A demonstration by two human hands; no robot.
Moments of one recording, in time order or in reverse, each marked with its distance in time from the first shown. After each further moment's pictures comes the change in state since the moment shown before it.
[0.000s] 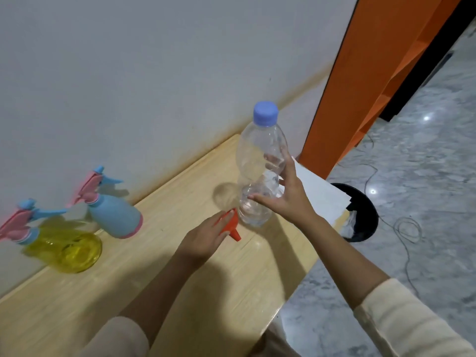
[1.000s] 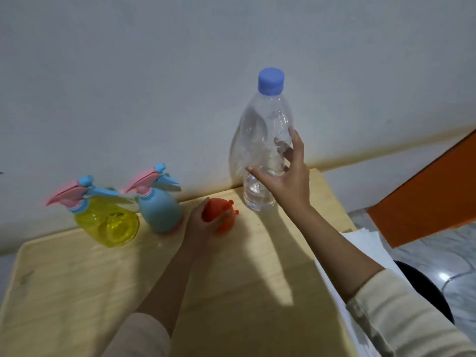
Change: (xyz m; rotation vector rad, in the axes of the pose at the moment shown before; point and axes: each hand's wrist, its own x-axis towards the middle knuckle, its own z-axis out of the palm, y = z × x) left_hand 0.041 -0.064 -0.041 -0.933 0.694 -0.656; right_hand 0.160 -0.031 0.116 0.037 -0.075 -0.084
